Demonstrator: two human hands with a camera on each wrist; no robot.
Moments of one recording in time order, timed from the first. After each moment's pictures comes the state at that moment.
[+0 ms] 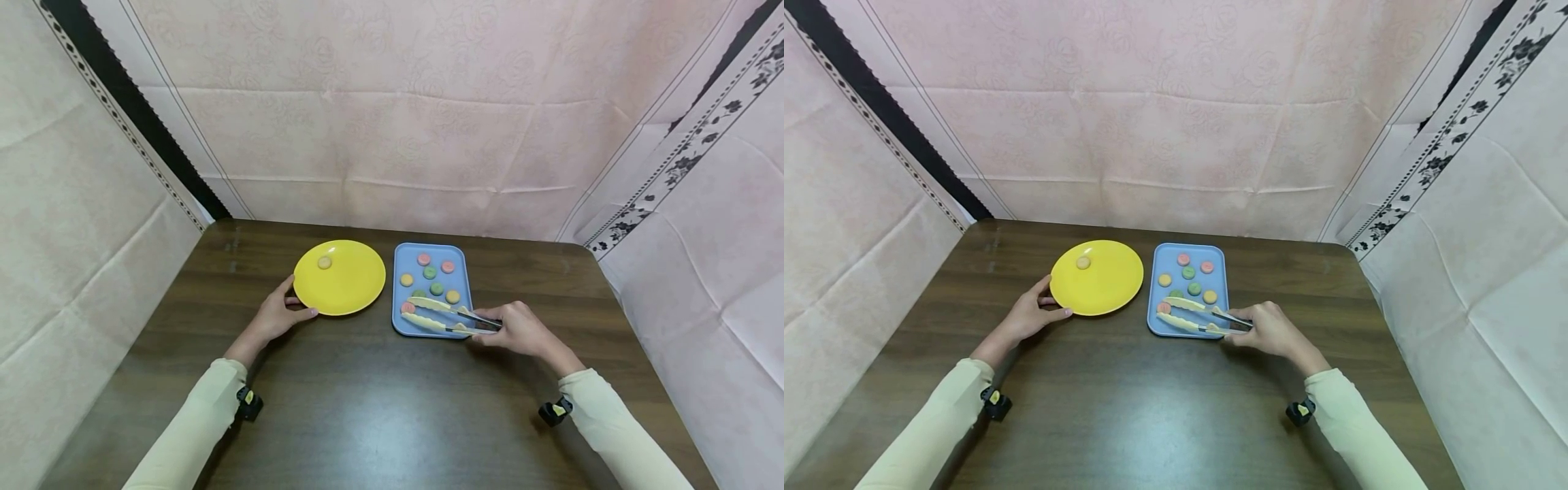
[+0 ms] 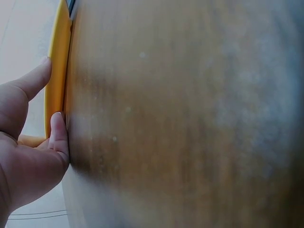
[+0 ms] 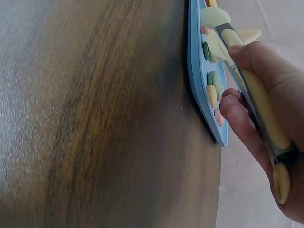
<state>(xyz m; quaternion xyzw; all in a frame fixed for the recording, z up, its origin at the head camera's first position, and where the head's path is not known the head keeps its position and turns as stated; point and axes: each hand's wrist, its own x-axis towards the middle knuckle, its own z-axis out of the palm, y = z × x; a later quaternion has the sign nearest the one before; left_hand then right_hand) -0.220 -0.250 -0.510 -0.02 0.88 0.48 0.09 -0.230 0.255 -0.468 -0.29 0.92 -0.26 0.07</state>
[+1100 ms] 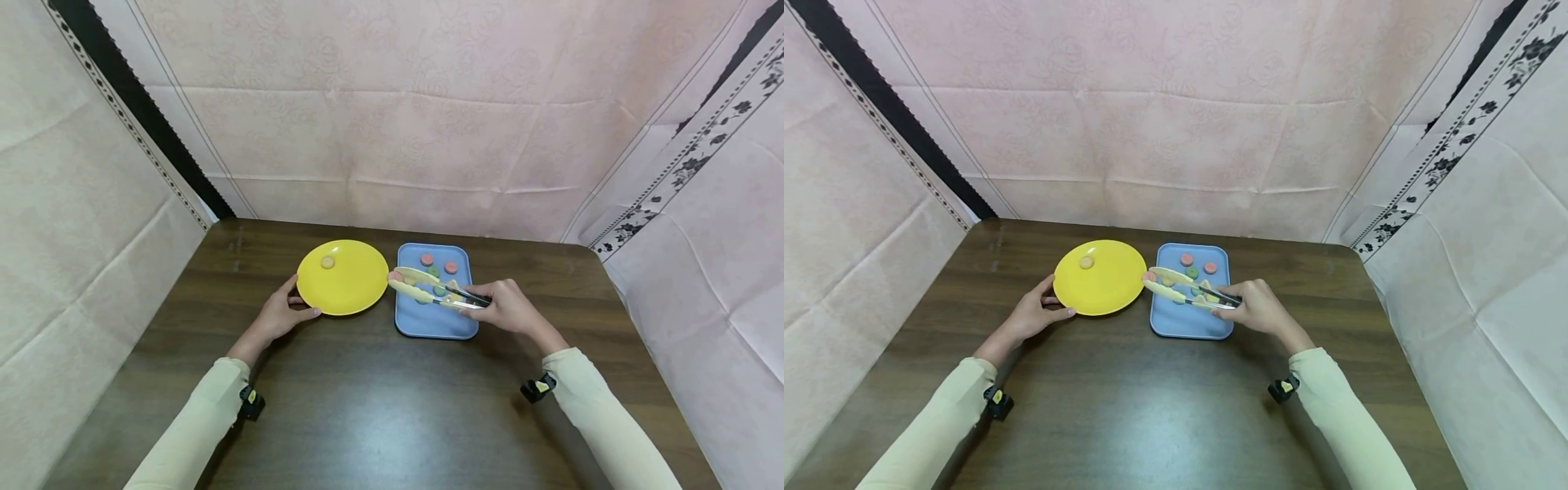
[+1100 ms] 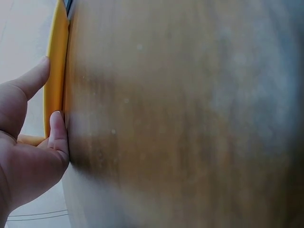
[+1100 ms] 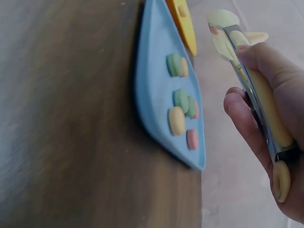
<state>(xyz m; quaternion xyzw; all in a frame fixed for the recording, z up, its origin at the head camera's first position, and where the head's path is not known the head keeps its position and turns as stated) -0.220 -0.251 -0.512 -0.03 0.87 0.48 0.09 -0.258 0.223 -0.449 -0.28 0.91 -0.31 0.04</state>
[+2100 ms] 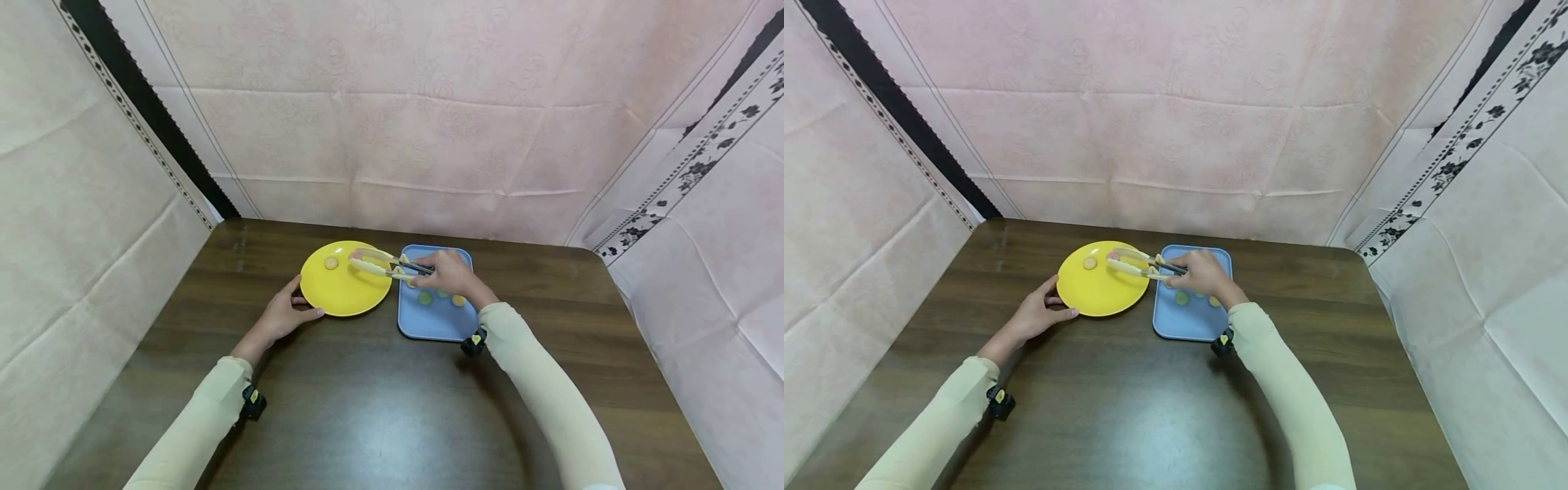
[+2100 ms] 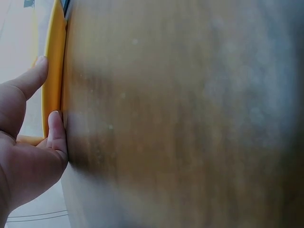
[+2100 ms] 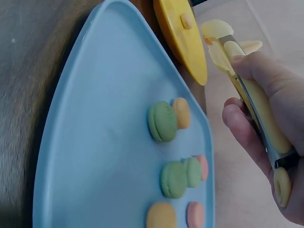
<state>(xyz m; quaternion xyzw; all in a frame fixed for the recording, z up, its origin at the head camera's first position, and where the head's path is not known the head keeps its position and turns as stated) -0.220 -0.251 -0.512 -0.03 0.87 0.48 0.08 -0.334 0.122 -0.453 -0.36 0.90 -0.26 0.04</state>
